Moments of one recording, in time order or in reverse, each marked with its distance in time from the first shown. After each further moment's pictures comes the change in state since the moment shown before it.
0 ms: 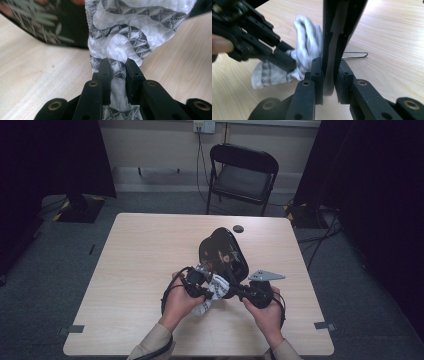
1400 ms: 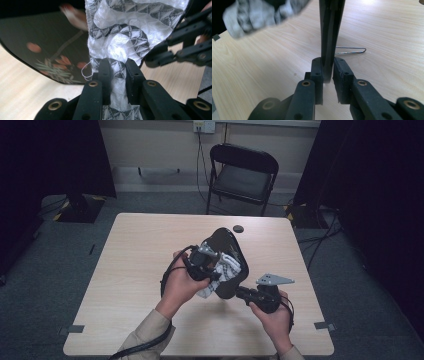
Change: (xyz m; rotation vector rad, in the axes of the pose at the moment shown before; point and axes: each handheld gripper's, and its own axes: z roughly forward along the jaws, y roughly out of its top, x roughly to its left) left arm -0.025 0.056 -0.063 -0.109 0.027 0.117; right arm -0.001 -0.007 -0.023 -0.011 0.020 0.008
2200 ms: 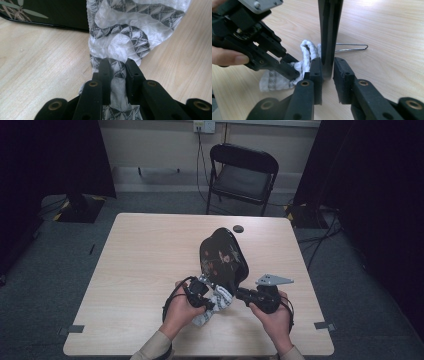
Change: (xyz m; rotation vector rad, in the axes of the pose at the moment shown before) left arm 0.003 -0.082 0.068 0.155 -0.074 -0.084; right arm -0.003 -0.003 0.002 0.019 0.013 0.002
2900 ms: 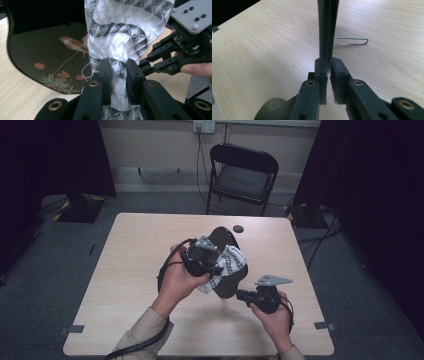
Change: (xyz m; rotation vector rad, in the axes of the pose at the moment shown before) left arm -0.028 0.086 -0.112 -0.224 0.060 0.129; right arm -0.004 -0.003 0.003 0.030 0.007 -0.012
